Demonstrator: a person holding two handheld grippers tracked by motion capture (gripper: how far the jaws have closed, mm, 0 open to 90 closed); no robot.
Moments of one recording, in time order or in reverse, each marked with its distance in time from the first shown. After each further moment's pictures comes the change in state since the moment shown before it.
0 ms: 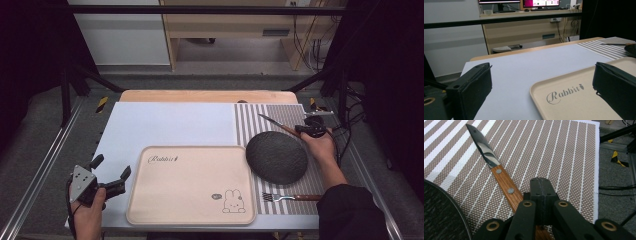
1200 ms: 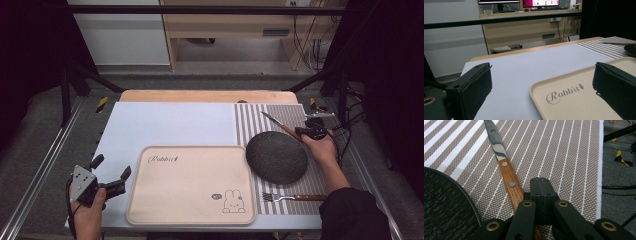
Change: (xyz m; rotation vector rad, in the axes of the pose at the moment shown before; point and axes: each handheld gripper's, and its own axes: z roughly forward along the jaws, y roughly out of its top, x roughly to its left) left arm -0.001 0.000 0.000 0.000 -0.002 0.003; right arm 0.002 -0.005 -0.006 0.005 0.021 -0.003
